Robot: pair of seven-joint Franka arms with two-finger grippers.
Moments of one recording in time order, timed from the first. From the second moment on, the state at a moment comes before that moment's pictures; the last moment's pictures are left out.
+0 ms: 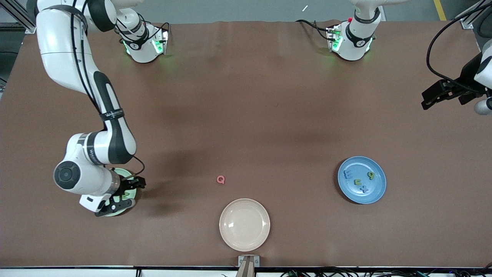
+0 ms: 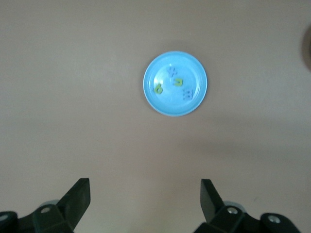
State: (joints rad) left arm 0.01 0.05 -0.09 -1.42 0.04 1.47 -0.16; right arm 0.20 0.77 -0.07 -1.36 0.10 2.11 -0.16
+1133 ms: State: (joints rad) left arm 0.04 -0.03 -0.14 -1.55 0.03 1.51 -0.08; right arm 0.58 0.89 -0.07 -1.37 0.09 2.46 0.55
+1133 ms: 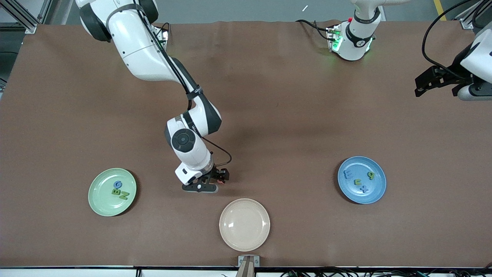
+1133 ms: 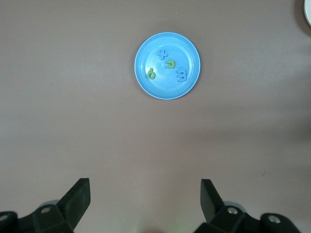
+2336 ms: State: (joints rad) left arm 0.00 -0.08 -0.10 -1.64 0.03 1.64 -0.08; right arm 0.61 0.93 -0.08 -1.36 0.05 2.51 0.60
